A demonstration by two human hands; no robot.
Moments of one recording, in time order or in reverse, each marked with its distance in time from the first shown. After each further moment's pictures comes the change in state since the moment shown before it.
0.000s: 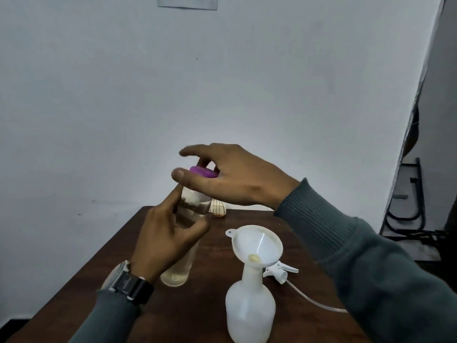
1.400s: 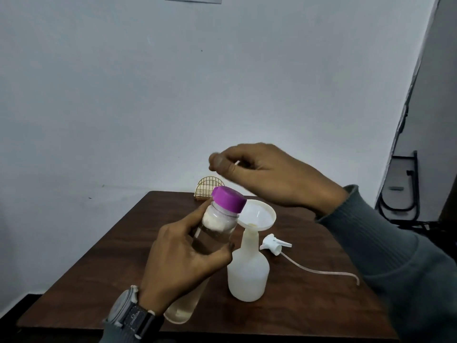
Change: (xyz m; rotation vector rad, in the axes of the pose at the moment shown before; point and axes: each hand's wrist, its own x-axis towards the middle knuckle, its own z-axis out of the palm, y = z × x) left_hand -0.088 0.049 -0.016 -0.035 -0.113 -0.016; right_hand -0.082 -0.019 -0.020 0.131 -0.012 0.011
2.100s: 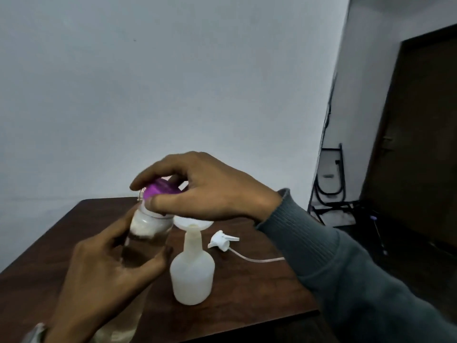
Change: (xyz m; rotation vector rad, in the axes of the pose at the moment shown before) left_hand 0.000 0.004 0.009 0.042 0.041 0.073; right_hand -0.018 0.002 0.003 0.031 -0.044 0.008
